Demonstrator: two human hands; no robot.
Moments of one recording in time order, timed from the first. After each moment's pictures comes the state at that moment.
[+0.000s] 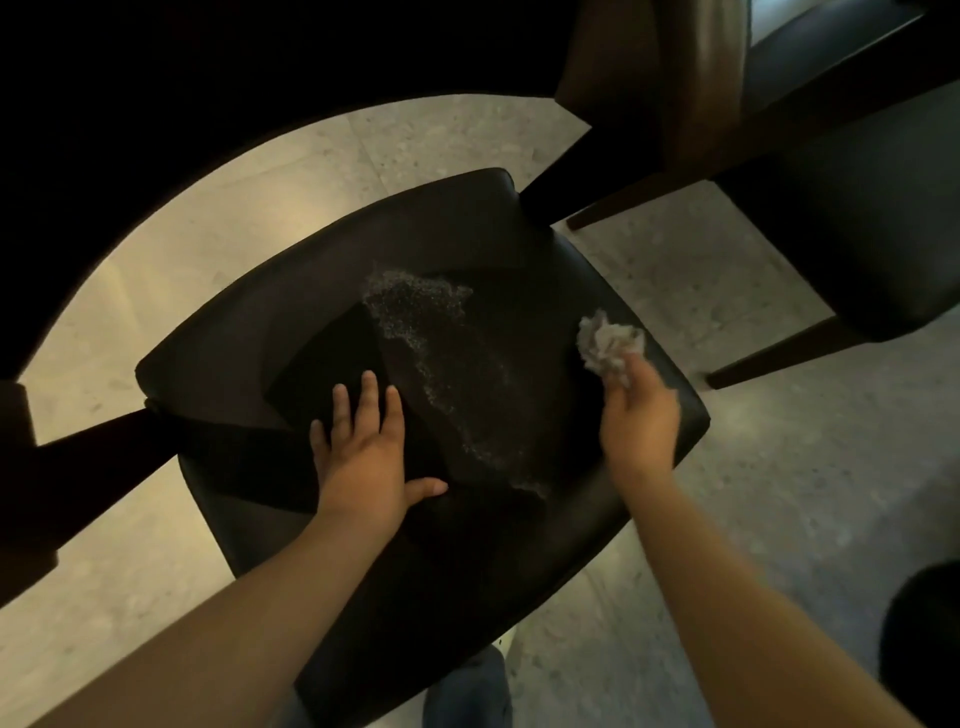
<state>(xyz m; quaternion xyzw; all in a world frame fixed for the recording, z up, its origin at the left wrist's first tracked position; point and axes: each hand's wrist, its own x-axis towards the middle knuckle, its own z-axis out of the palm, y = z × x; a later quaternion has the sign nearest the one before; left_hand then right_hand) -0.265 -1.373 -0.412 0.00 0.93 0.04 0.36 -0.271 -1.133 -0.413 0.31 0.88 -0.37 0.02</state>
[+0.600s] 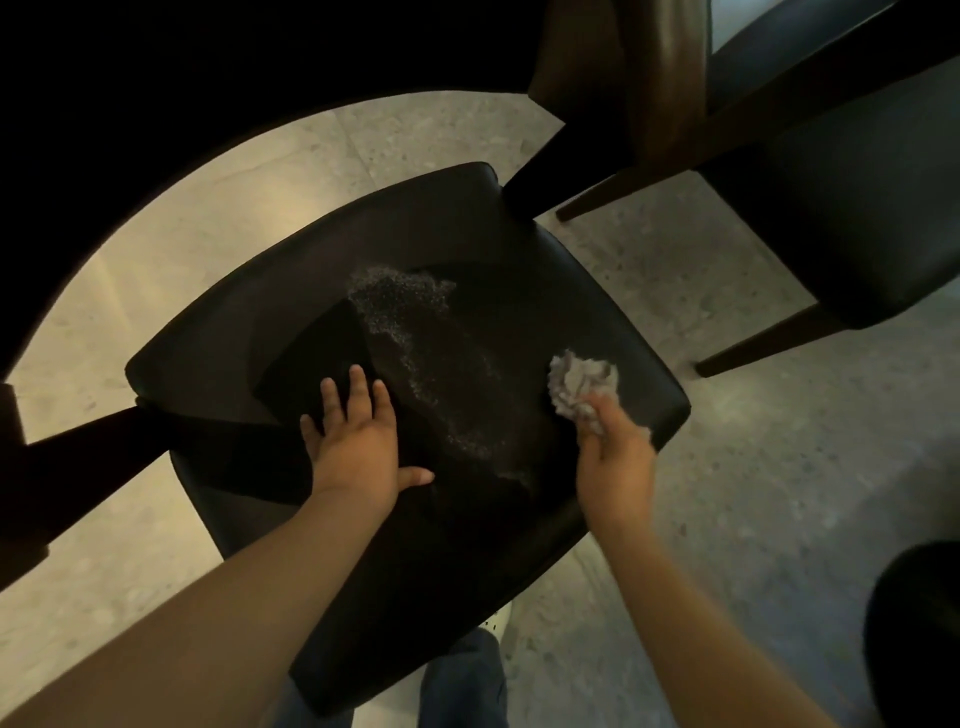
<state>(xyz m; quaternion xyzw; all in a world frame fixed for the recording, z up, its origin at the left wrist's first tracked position) -0.273 -1.364 -0.405 0.00 0.92 0.00 0.39 -0.219 -1.140 -0.411 0.30 0.87 -0.38 0.07</state>
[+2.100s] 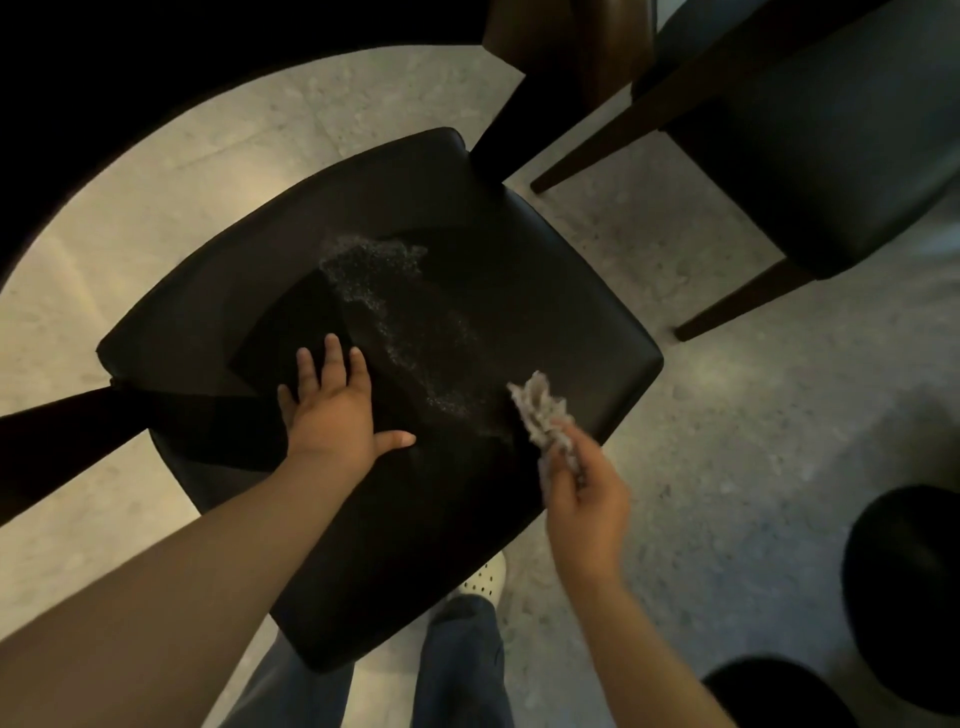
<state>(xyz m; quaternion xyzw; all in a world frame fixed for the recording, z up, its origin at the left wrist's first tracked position) -0.269 -1.370 -0.408 0.01 0.93 0.00 0.36 -0.140 -1.174 -0.391 0.34 0.79 -0.50 -0.01</state>
